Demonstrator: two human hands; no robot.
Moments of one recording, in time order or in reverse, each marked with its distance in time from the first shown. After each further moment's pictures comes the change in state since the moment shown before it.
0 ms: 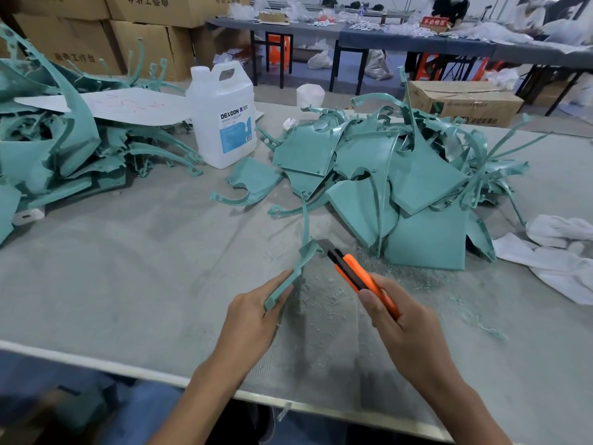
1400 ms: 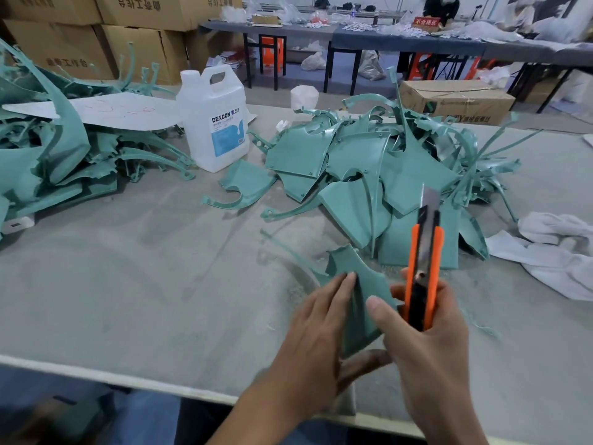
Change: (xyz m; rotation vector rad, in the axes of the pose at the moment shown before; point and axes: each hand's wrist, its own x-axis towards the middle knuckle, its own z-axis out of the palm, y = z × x) left_hand -0.029 0.096 0.028 0.140 -0.323 0.290; right_hand -0.017 -0.041 -0.008 0.603 0.358 0.309
